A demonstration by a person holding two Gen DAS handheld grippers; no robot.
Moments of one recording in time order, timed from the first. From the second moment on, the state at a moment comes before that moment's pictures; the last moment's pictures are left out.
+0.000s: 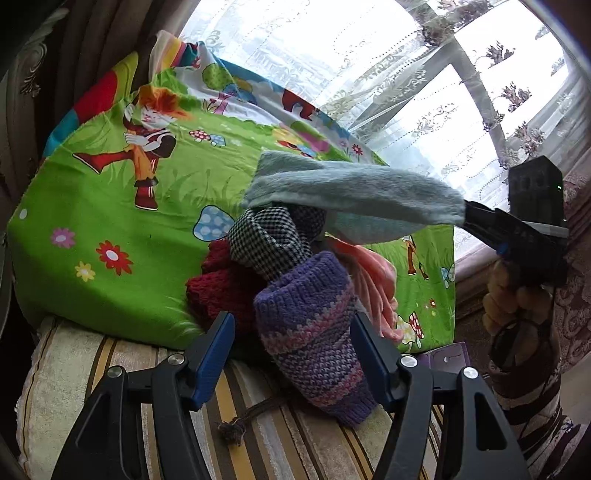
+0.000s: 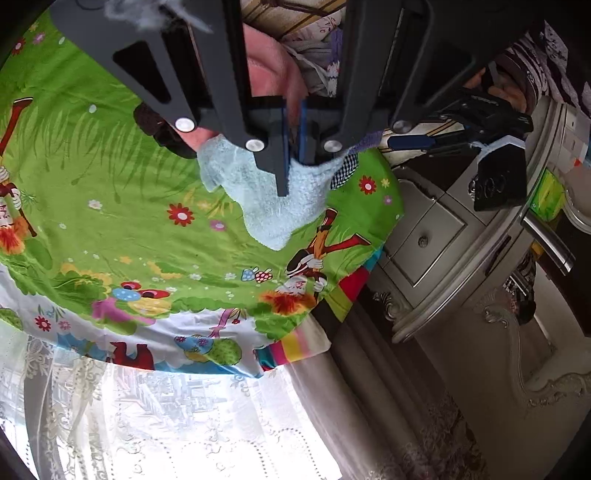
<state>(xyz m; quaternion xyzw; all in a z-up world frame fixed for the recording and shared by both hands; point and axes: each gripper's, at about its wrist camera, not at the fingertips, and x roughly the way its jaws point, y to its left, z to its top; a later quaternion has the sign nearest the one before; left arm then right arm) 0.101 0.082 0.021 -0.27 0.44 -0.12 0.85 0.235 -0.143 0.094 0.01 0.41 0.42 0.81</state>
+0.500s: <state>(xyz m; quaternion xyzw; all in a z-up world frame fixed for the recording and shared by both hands) 0.116 0.073 0.008 -0.26 0.45 -0.12 0.85 0.215 -0.262 0.146 0.11 0.39 0.36 0.84</state>
